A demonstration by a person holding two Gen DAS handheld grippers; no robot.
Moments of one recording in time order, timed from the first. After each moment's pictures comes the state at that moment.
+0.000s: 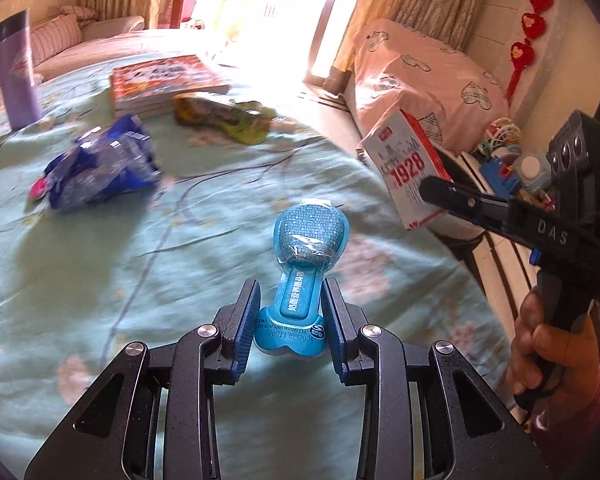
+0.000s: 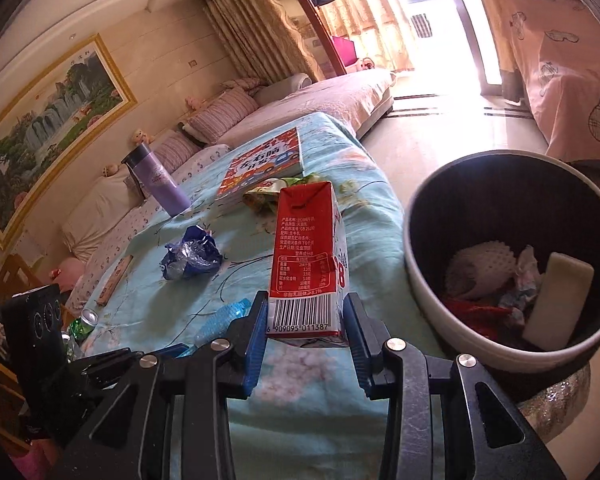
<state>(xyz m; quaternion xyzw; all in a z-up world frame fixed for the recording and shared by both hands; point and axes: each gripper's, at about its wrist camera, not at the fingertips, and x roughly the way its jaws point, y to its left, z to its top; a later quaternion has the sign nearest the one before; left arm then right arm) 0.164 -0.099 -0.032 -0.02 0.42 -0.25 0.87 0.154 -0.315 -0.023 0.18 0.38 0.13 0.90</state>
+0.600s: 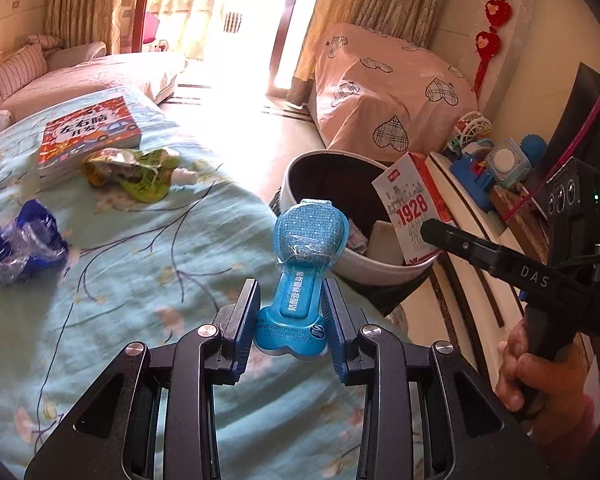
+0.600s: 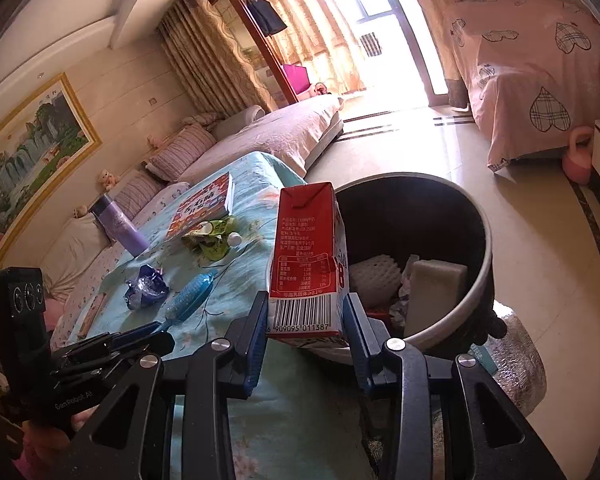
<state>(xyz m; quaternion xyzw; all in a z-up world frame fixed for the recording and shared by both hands) 0.171 -0.182 -0.002 0.00 0.39 -0.30 0.87 0.124 -0.403 -0.013 0.21 0.35 0.06 0.91</state>
